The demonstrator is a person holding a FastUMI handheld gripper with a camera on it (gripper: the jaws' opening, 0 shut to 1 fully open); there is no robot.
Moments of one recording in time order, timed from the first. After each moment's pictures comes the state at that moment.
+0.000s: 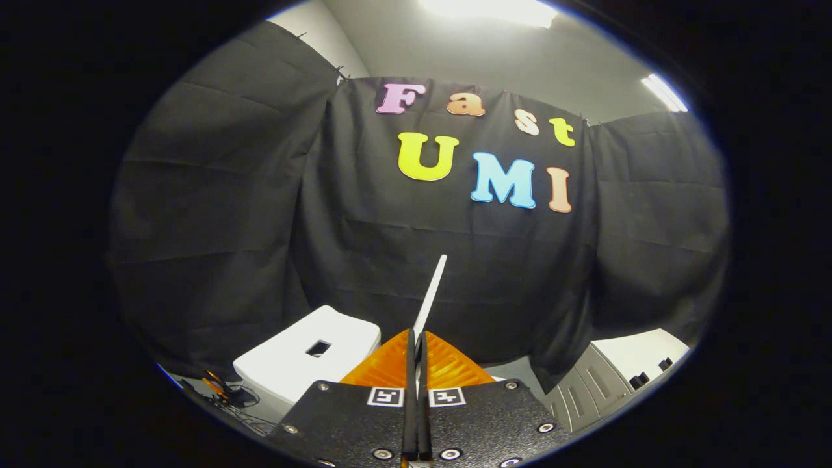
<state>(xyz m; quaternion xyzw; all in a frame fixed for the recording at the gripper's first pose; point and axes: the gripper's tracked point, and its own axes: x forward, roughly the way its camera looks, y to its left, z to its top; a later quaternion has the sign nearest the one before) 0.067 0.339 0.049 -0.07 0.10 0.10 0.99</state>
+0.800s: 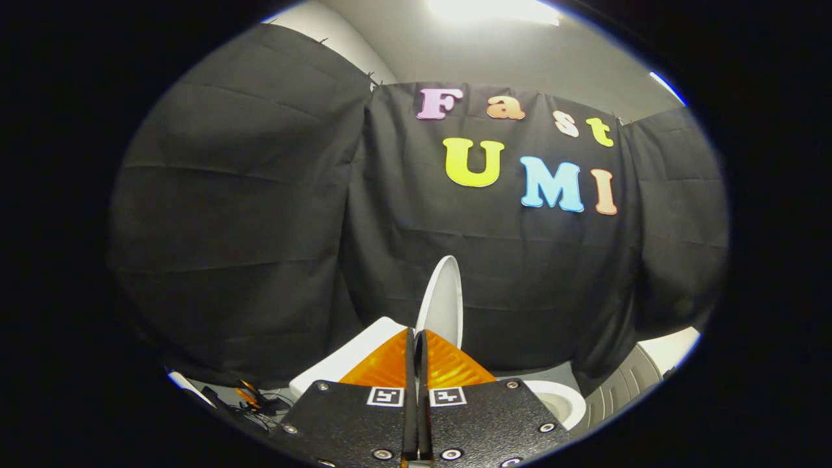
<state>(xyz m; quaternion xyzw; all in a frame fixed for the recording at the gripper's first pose) 0.056 0.438 0.045 -0.05 0.10 0.19 0.98</state>
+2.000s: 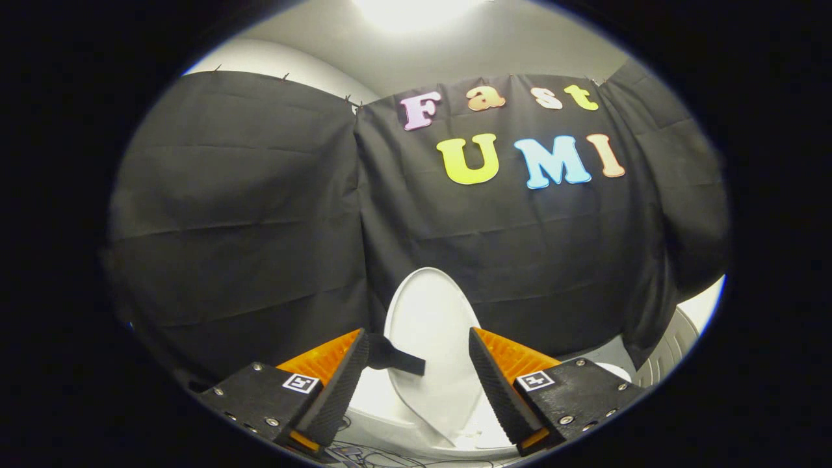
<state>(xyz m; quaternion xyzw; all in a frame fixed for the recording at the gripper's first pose) 0.041 0.382 0.074 0.06 0.09 0.23 0.97</state>
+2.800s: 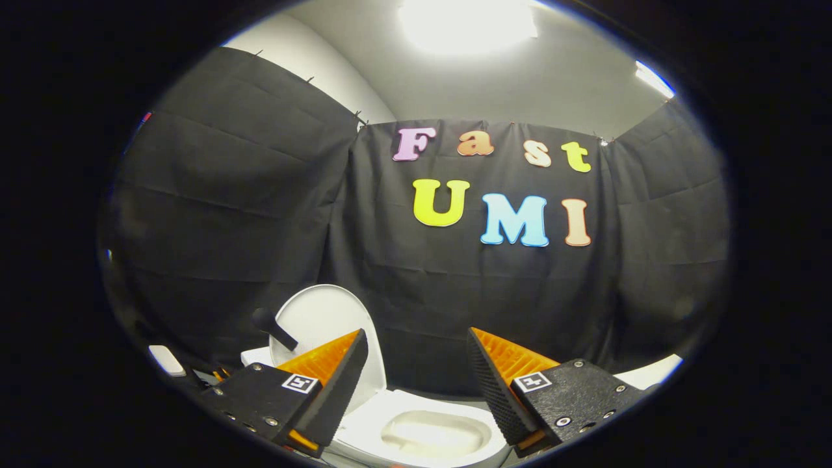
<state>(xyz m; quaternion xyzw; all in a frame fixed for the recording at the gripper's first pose) 0.055 0.174 0.121 -0.06 0.00 0.19 0.98</state>
